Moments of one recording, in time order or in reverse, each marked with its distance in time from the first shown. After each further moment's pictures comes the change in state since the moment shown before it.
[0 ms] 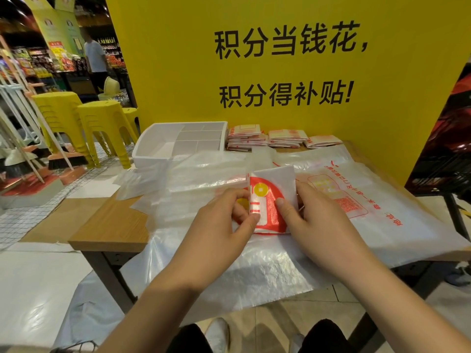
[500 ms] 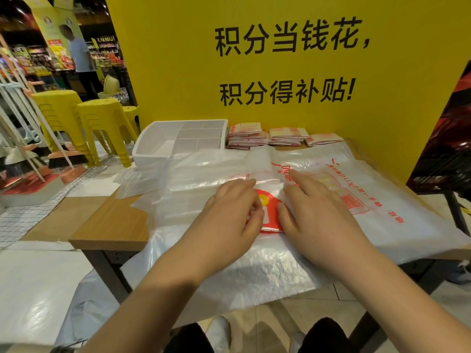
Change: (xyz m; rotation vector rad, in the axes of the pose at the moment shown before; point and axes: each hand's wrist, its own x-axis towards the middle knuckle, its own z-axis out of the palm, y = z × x) left_hand 0.019 -0.009 0.003 0.392 -0.168 0.186; right_hand 0.004 -0.009 -0.004 -0.483 -0.100 -0.070
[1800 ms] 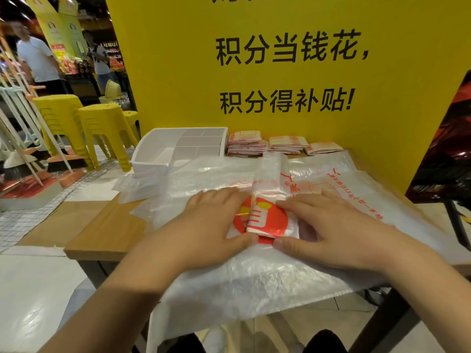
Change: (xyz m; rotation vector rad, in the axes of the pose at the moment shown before) left_hand 0.008 -0.008 -0.039 0.235 -0.346 -0.079; right_hand 0.010 0.041 -0.026 0.049 -0.327 -0.242
